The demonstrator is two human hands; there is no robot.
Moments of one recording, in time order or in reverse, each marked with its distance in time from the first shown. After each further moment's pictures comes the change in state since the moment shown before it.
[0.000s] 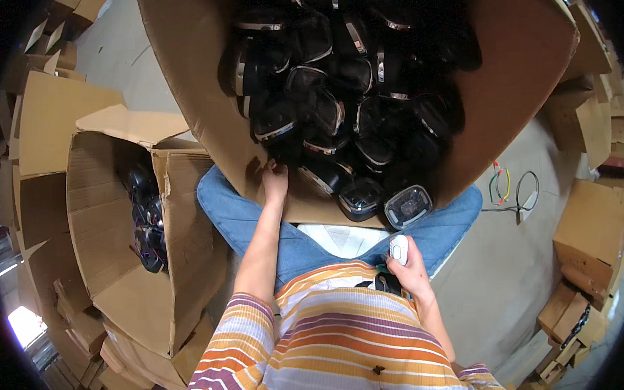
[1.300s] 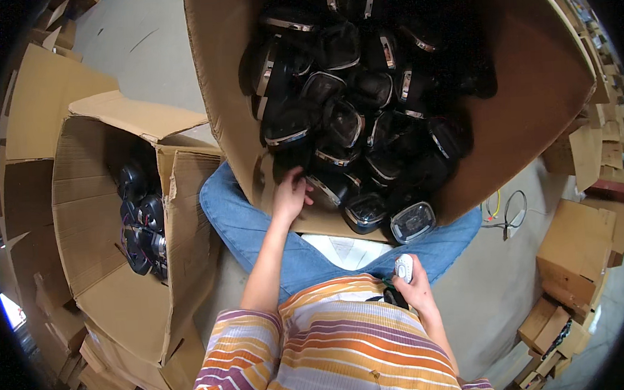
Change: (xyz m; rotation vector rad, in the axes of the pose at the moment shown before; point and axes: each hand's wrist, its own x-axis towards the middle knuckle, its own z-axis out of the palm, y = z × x) left_hand -0.024 0.099 -0.032 -0.329 -0.510 -0.263; right_hand 0.004 -0.012 0.011 -0.306 0.043 0.095
